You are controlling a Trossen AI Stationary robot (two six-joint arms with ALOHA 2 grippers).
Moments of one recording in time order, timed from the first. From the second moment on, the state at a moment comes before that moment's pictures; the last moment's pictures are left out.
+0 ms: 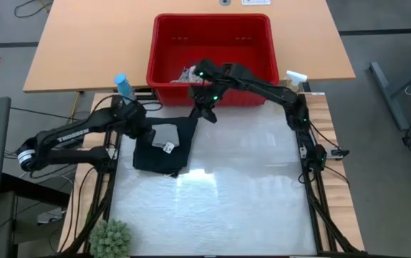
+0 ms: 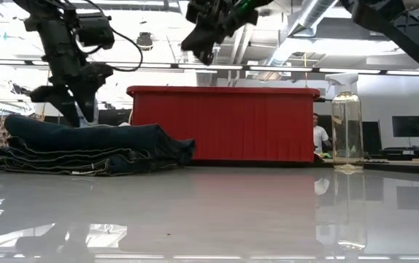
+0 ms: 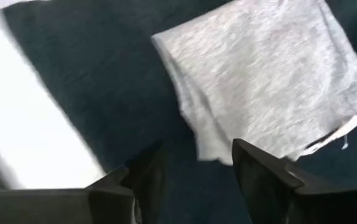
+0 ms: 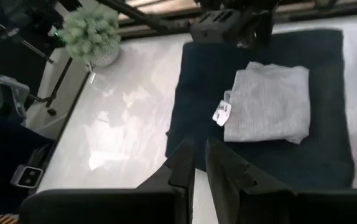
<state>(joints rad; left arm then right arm) 0.61 1.00 0.72 -0.85 0.03 -0.60 -0.39 2.16 2.36 -1.08 -0.68 -0.27</state>
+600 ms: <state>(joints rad) 0.31 1.01 0.72 -0.26 -0.18 -0.88 -0.38 1.67 2.36 -1.15 -0.38 -0.26</state>
